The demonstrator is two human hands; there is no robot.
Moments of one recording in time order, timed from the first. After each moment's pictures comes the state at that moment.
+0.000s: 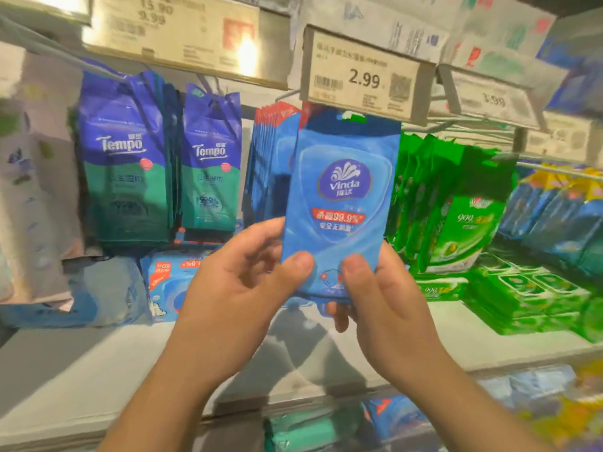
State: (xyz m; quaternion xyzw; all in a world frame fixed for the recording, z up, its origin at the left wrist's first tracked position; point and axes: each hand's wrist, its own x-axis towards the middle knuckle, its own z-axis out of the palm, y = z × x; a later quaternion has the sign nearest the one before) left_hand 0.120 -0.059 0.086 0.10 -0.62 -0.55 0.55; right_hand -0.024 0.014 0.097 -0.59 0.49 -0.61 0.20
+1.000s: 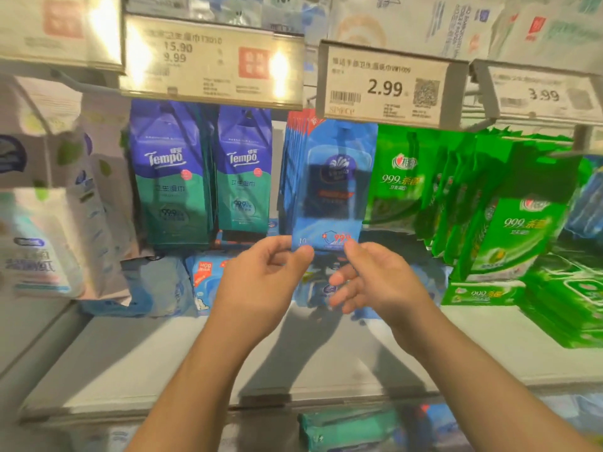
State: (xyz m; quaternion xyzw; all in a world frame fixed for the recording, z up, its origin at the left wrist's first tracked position) left_hand 0.114 -0.101 0.076 0.42 -0.66 -0.41 0.48; right_hand -0.047 -0.047 0.095 -0.45 0.59 -0.55 0.38
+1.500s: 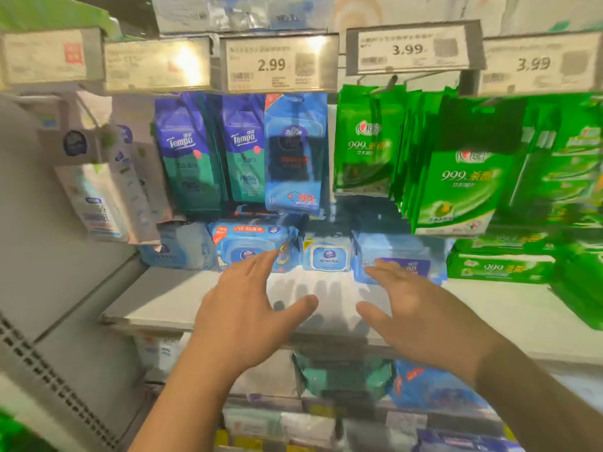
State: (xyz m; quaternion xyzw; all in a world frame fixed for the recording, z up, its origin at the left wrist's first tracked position) left_hand 0.097 0.022 0.059 0.59 -0.76 -0.10 0.25; right_hand -0.136 0.055 0.068 -0.70 0.70 -0.09 0.10
